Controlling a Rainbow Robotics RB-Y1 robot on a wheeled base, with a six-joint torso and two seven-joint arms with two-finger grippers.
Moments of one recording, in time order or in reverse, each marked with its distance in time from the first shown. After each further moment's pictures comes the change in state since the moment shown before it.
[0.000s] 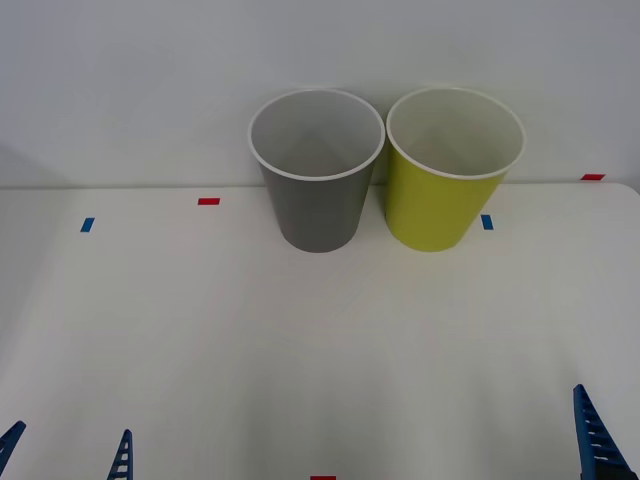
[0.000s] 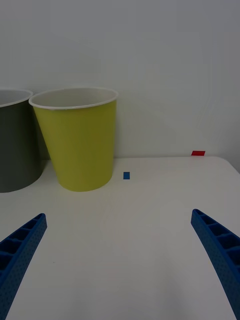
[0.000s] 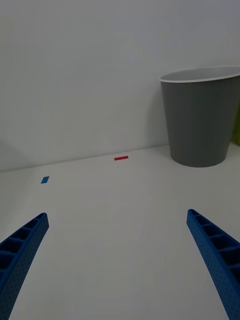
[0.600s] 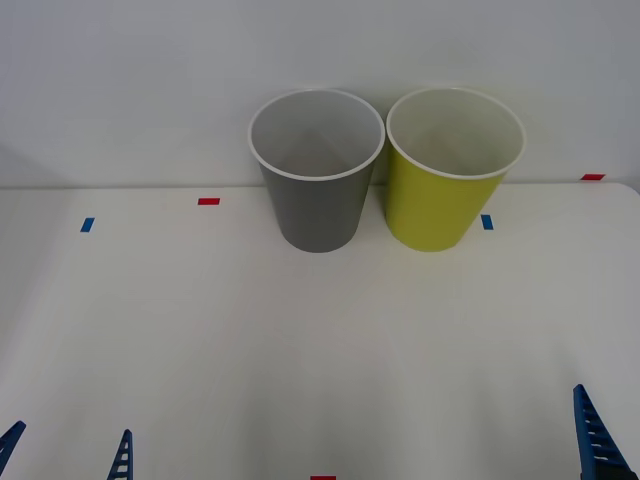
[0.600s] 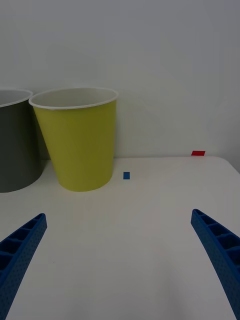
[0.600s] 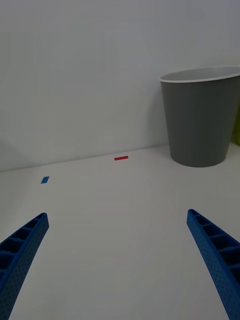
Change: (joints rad) right arm 0.000 0.000 0.000 0.000 0.000 0.000 0.000; left arm 0.000 0.000 0.000 0.000 0.000 0.000 0.000
